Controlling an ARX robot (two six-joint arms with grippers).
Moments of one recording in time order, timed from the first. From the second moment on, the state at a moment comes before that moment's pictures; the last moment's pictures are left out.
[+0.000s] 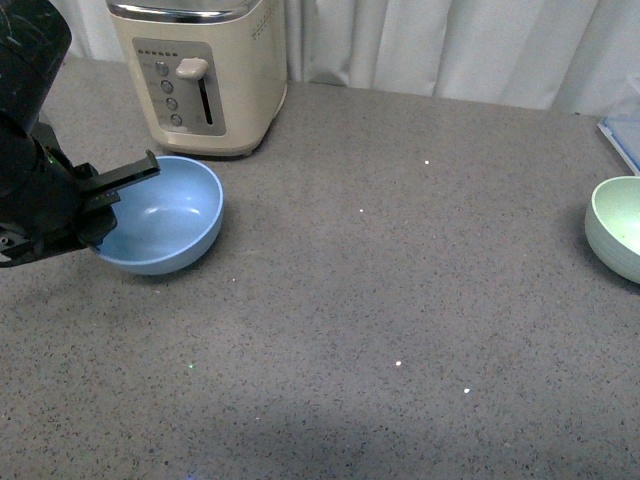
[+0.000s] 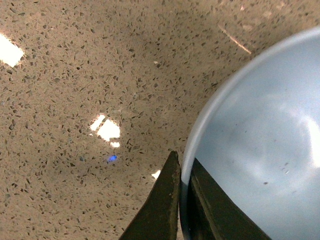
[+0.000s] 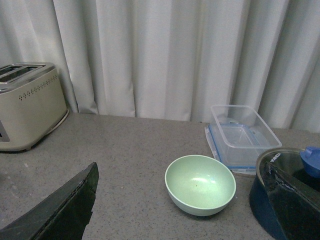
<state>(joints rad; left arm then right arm) -0.13 2.03 1.03 -0.08 -0.20 -0.59 0.00 0.00 0.01 0.00 0.00 -0.01</state>
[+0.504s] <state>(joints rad) -0.29 2.00 1.12 -0.17 -0.16 -0.70 0.00 0.00 0.01 0.00 0.00 -0.01</state>
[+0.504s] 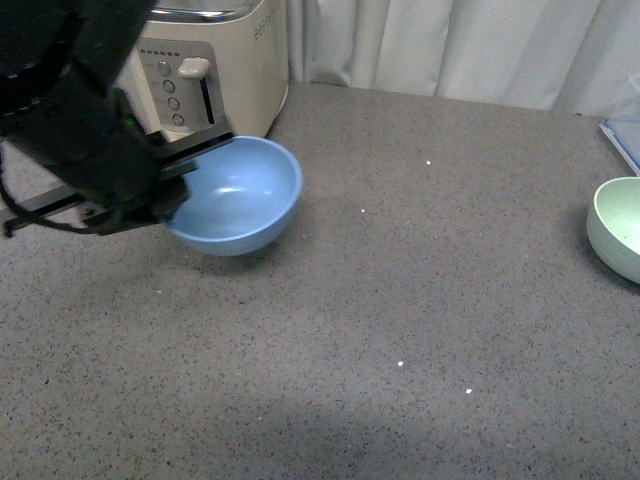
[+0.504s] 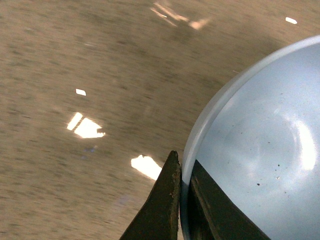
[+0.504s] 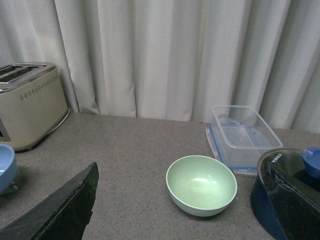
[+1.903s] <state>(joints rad) -0.47 1.73 0.94 -0.01 -0.26 -0.72 0.00 0.00 0.01 0.00 0.00 -0.01</state>
